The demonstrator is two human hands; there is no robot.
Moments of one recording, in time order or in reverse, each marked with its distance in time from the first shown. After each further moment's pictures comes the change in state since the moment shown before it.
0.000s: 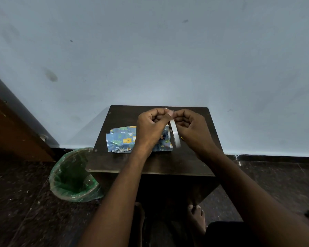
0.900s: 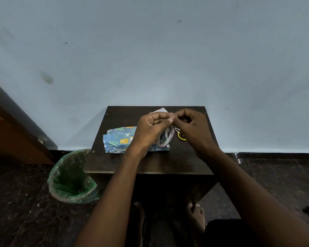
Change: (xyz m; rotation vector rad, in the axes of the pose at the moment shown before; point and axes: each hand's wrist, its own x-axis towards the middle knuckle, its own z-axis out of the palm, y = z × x) left_hand -0.004 0.004 -0.004 -0.025 -0.229 -0.069; right_hand 0.001 -0.002 -0.007 -0.017 0.097 0.025
